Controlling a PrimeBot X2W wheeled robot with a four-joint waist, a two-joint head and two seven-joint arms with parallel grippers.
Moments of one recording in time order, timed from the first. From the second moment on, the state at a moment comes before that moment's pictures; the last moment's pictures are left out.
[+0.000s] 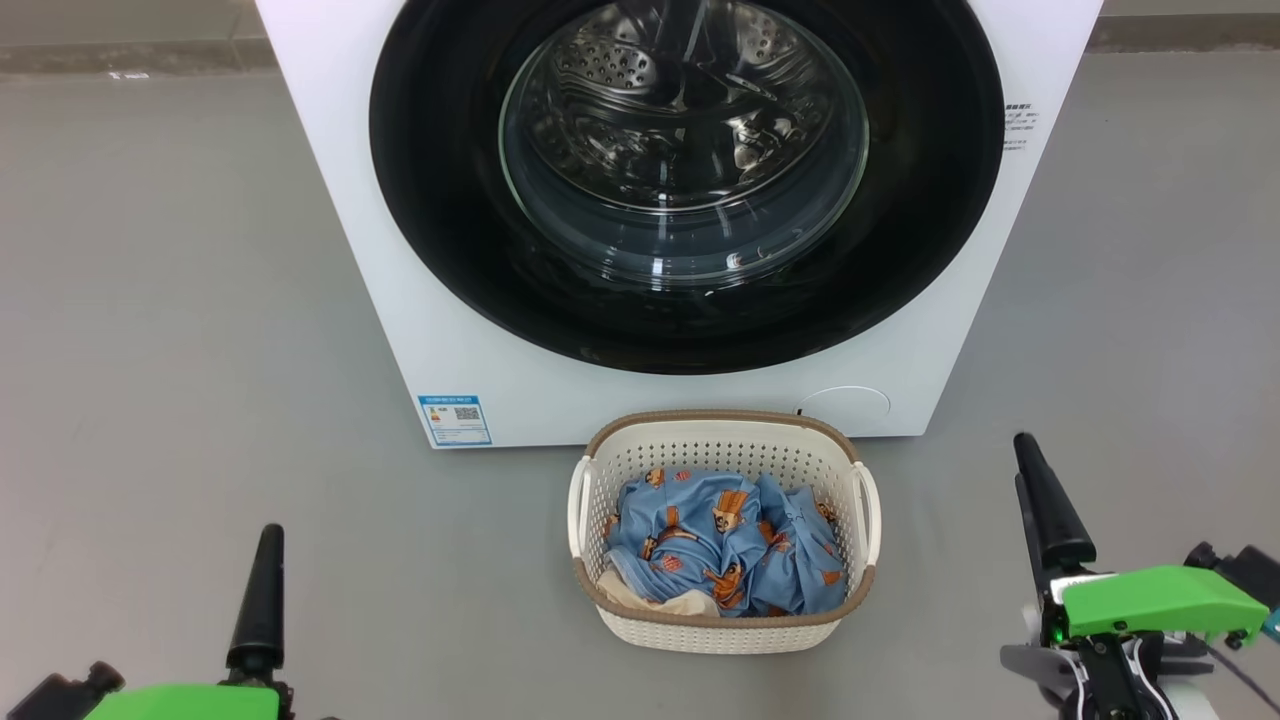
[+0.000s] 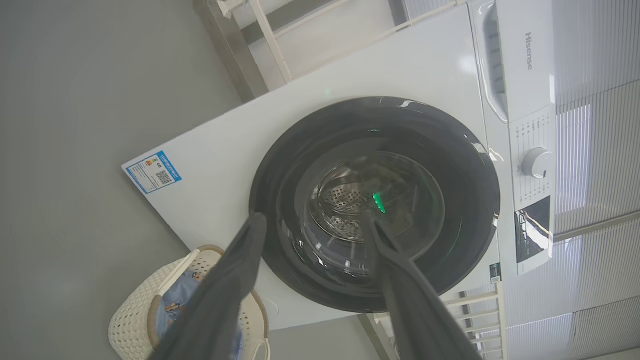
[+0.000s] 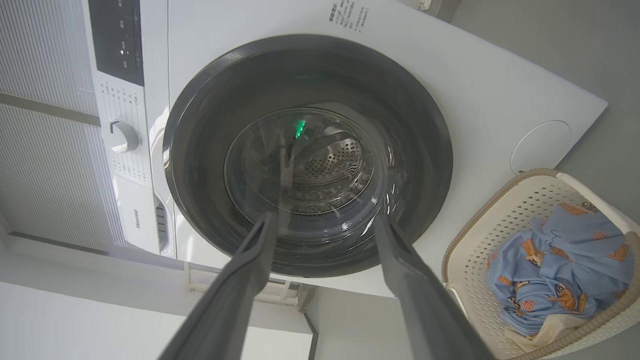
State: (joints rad) left arm -0.07 0.13 -0.04 0.24 -1.40 -0.12 -0.03; right arm -0.09 -0.03 -0.01 0.22 1.36 0.12 -0.04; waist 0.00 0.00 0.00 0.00
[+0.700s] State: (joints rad) left arm -0.10 0.15 -0.07 0.28 -1.05 -0.12 -0.10; right arm -0.13 -0.03 0.02 0.26 1.03 0.12 -0.10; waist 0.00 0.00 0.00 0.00
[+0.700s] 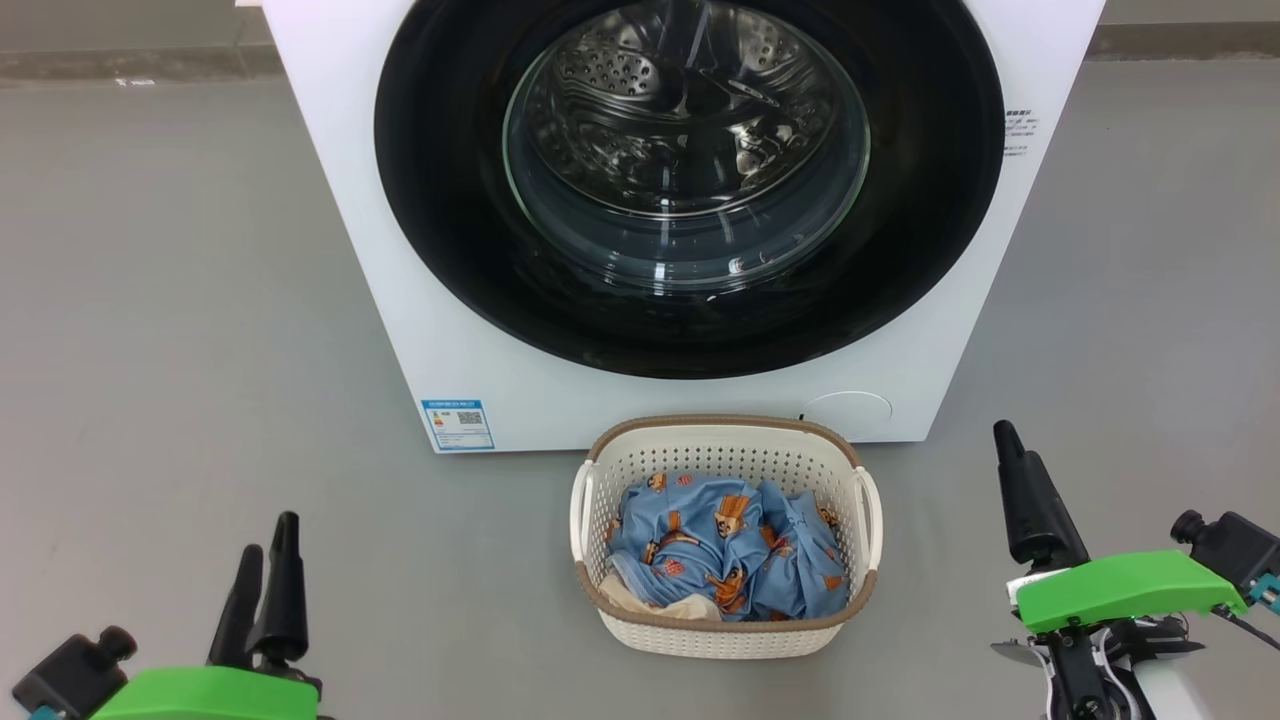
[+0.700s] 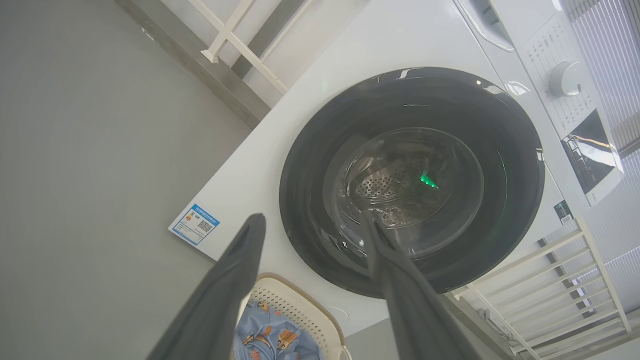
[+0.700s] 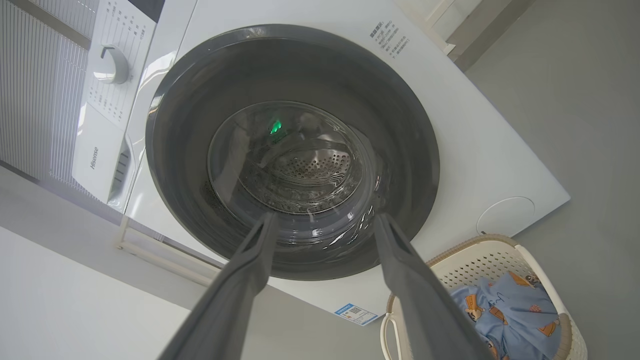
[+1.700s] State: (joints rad) left arm -0.13 0.17 -0.11 0.32 -0.70 -0.12 -0.18; right arm -0.19 -0.04 0.03 0.35 0.64 0.12 -0.18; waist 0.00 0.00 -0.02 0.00
